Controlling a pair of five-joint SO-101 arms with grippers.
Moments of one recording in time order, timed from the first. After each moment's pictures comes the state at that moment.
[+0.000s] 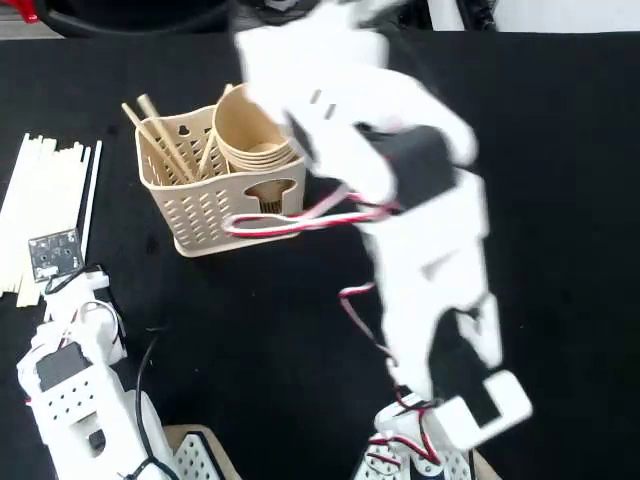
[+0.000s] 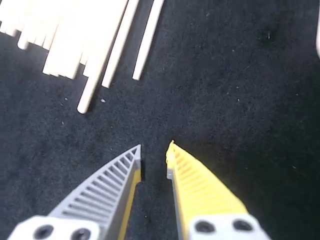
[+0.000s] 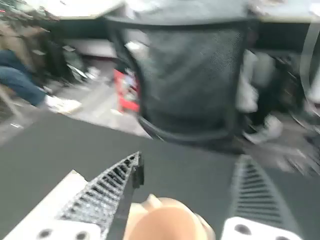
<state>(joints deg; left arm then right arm) -37.0 -69.9 82.9 53.1 -14.7 -25.3 -2.3 -42.6 72.0 -8.4</state>
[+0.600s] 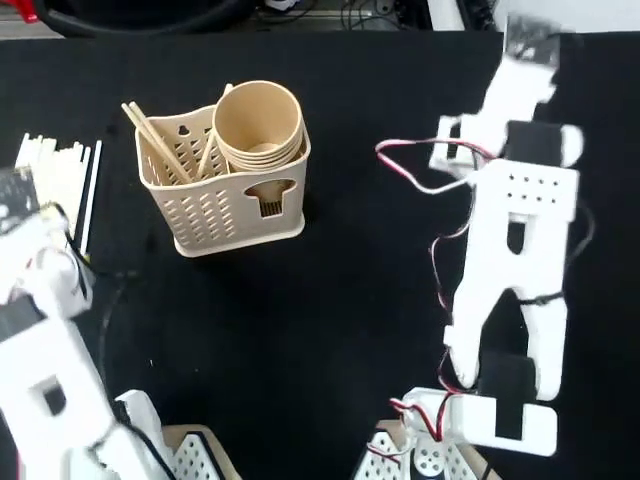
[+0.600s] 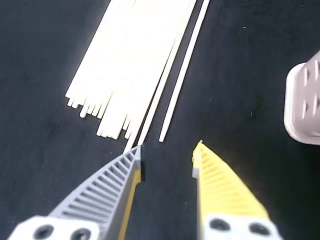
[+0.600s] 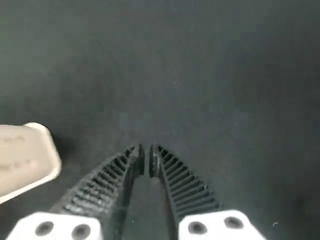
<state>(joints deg) -37.0 -53.4 51.7 61.8 -14.7 8.5 -6.1 1.1 75.8 -8.4</state>
